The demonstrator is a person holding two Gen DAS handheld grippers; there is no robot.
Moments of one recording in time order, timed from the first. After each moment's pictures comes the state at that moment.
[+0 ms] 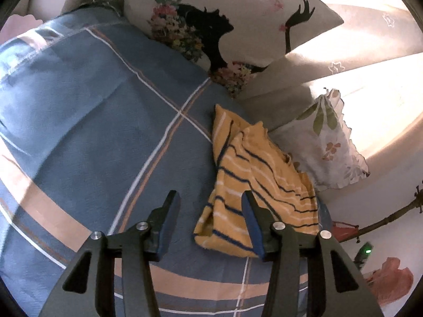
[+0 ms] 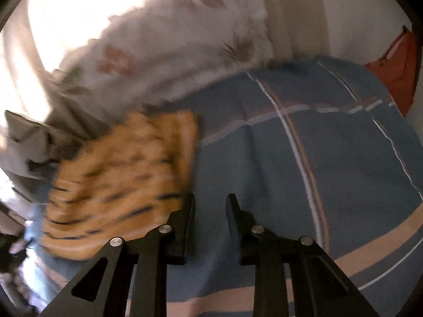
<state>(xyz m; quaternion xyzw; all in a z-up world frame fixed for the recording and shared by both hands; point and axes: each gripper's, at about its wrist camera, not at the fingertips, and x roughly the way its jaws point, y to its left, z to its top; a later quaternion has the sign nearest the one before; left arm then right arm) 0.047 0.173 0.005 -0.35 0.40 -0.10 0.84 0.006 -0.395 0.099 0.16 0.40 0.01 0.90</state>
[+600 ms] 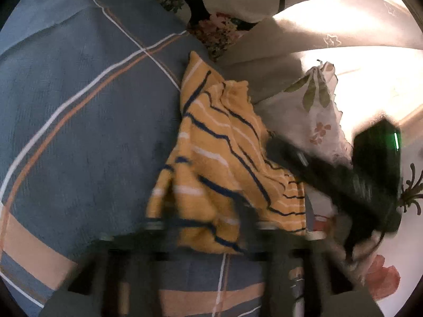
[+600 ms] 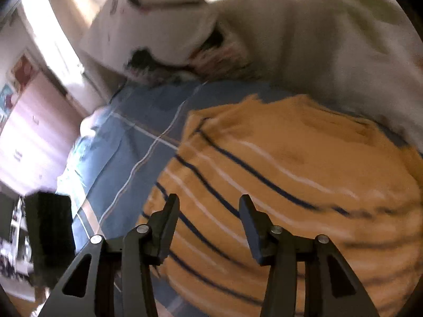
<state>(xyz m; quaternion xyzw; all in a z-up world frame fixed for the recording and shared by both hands) 0.059 0.115 -0.044 -0.39 0.40 -0.17 0.81 0.130 -0.063 0.085 -0.03 0.51 0.29 0.81</state>
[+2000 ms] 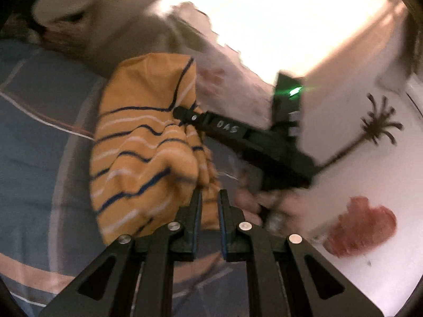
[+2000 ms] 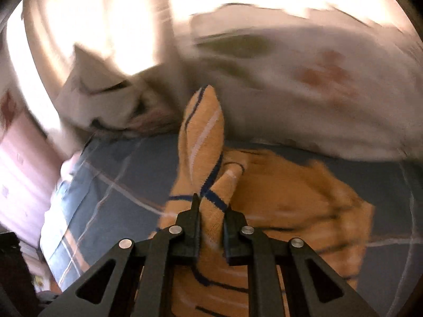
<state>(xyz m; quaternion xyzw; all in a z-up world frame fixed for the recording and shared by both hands) 0.013 -0.053 0.067 -0.29 0.37 -0.34 0.82 0.137 -0.259 0.141 0.07 0.42 0.18 0.89</state>
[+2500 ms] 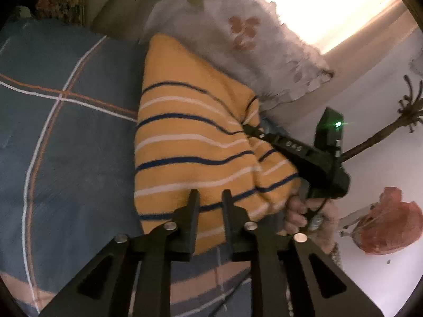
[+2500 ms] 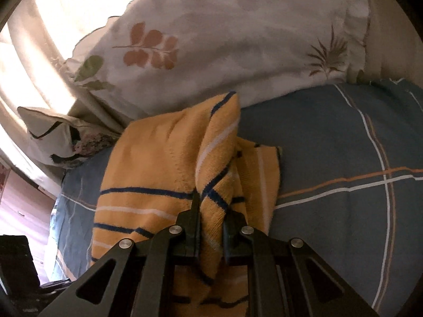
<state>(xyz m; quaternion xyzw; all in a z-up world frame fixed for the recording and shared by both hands) 0.070 -0.104 0.012 -0.24 0.46 -0.27 0.81 0.140 -0.385 0.084 0.17 0.45 0.12 0.87</state>
